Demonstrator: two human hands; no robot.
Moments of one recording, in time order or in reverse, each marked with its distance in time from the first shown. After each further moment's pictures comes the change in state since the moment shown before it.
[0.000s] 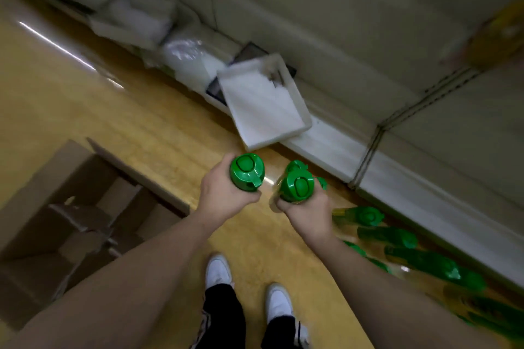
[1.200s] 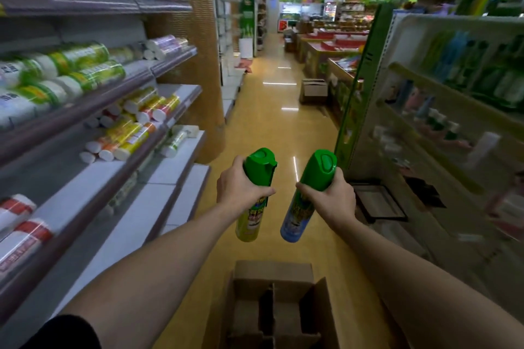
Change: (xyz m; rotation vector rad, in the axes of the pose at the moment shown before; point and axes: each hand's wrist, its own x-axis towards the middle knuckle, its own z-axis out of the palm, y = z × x) left_hand -0.327 0.070 -0.606 0.012 1.193 -0.350; right_hand -0.357 -0.590 0.102 0.028 -0.565 -1.073
